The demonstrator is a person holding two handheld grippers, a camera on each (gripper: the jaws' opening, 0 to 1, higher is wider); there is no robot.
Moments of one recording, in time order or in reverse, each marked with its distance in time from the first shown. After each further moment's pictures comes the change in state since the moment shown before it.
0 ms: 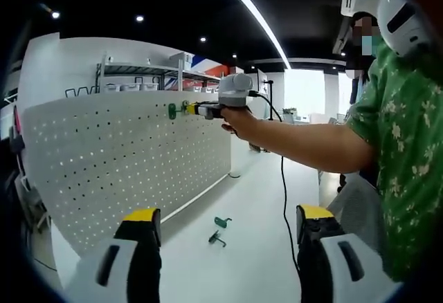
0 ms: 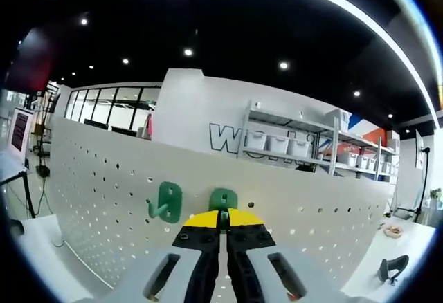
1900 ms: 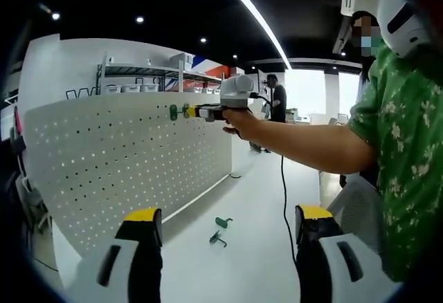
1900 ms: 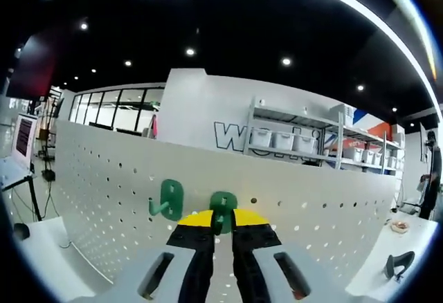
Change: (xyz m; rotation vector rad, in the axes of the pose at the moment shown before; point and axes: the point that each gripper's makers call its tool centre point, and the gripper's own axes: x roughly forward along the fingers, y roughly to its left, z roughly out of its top) left arm -0.002 -0.004 0.002 0.002 0.000 0.005; right arm -0.001 0.000 -0.006 0.022 0.008 0.034
